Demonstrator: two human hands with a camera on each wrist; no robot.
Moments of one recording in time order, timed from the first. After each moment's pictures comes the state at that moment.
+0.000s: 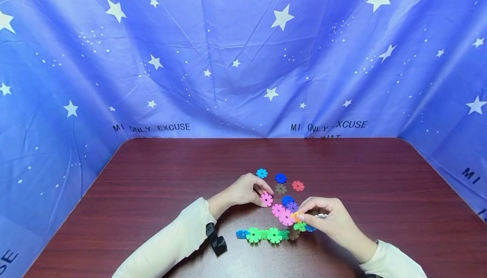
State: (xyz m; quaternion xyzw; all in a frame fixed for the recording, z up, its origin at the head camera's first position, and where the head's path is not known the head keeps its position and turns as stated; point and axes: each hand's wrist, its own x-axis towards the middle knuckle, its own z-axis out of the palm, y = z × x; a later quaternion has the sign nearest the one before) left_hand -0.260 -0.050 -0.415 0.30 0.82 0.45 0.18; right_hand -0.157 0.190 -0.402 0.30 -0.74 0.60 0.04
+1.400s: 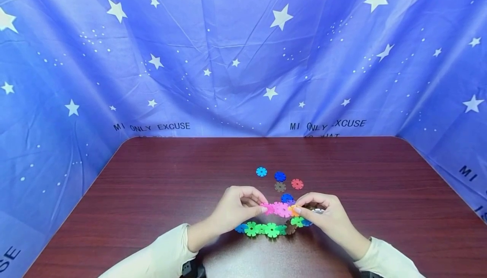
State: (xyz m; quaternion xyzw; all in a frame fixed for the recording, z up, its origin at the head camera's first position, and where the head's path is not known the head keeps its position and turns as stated) left_hand -0.177 -0.066 -0.381 0.24 0.77 0.59 0.07; right_hand -0.153 0.181 -0.396 0.22 -0.77 0.59 0.07
